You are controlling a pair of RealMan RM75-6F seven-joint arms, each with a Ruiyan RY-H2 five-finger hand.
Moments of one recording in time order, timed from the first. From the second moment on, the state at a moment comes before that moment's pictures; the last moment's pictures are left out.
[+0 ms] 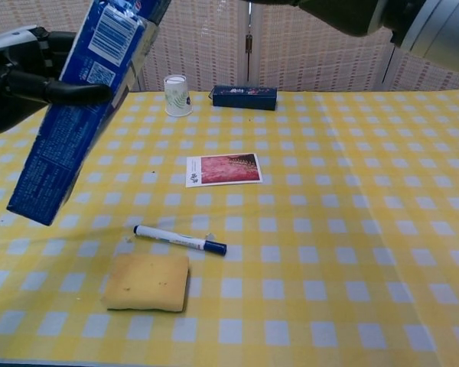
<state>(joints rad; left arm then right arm) -0.53 -1.38 -0.19 -1.72 1.47 1.17 -0.77 0.85 -1.38 0.20 -1.51 -1.65 1.16 1.03</state>
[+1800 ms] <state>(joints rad) -0.58 -1.43 -0.16 -1.66 1.47 1.11 -0.82 0.90 -1.41 -0.06 -1.25 -1.89 1.38 1.30</state>
